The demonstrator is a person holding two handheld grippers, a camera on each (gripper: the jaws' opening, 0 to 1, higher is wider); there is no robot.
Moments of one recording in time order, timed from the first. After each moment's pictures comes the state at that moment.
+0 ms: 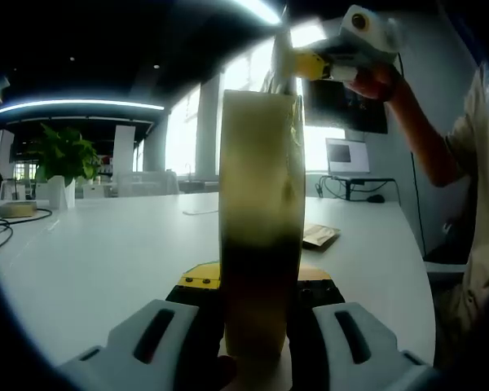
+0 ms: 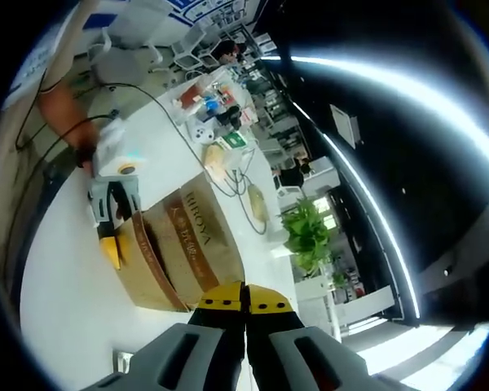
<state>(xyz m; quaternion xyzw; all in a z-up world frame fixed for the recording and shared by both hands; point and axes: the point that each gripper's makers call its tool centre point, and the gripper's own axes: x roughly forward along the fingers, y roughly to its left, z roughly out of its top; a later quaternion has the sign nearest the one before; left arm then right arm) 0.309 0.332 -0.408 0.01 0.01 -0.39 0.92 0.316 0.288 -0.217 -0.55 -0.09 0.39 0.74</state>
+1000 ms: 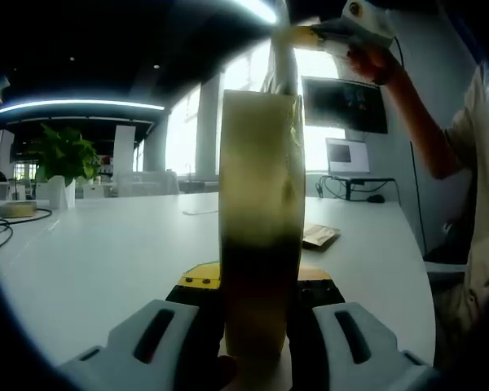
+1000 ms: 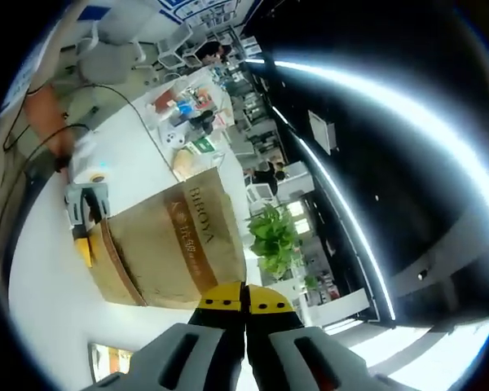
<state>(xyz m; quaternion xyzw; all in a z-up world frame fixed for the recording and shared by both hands) 0.309 0.332 -0.408 0.01 0.01 -0.39 0.92 0.316 0.276 -0.151 -0.55 -0.14 0.34 0.75</state>
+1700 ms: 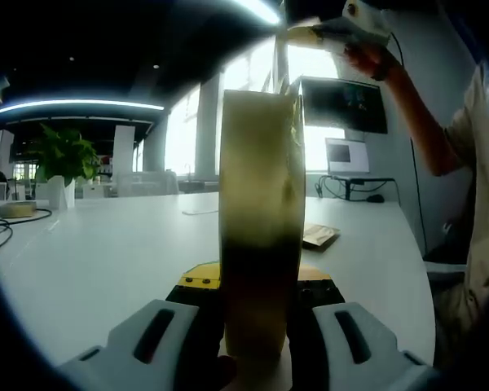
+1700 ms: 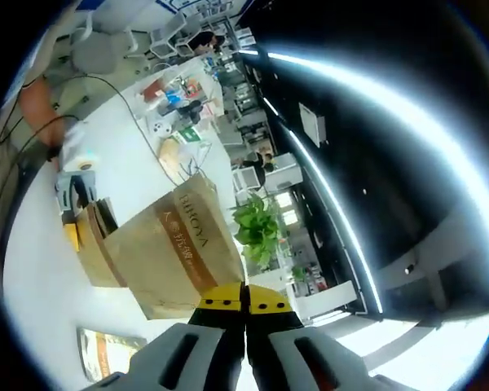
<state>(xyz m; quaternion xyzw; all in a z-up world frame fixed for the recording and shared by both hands) 0.309 0.331 -0.409 0.01 0.01 -0.39 0.92 0.324 0.251 -0.136 -0.56 -0.13 0.30 0.76</state>
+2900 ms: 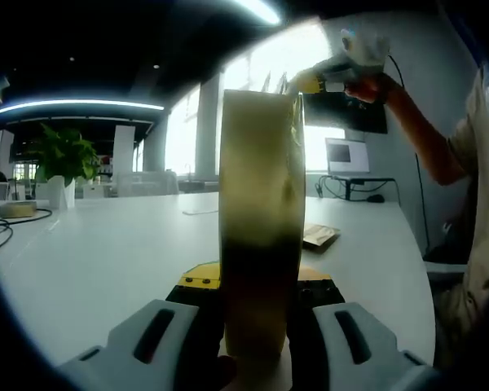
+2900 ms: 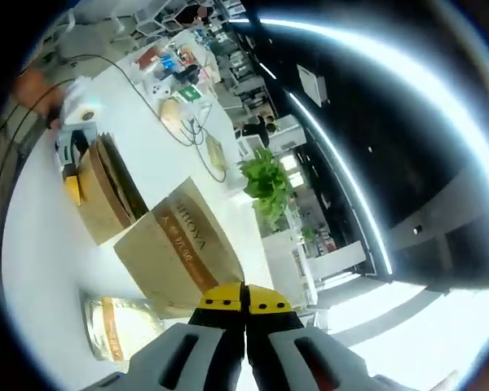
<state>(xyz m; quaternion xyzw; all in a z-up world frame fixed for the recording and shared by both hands) 0.309 0.331 -0.409 0.01 0.01 -0.39 0.92 0.371 0.178 -0.195 -0.56 -0.03 0.25 0.79</state>
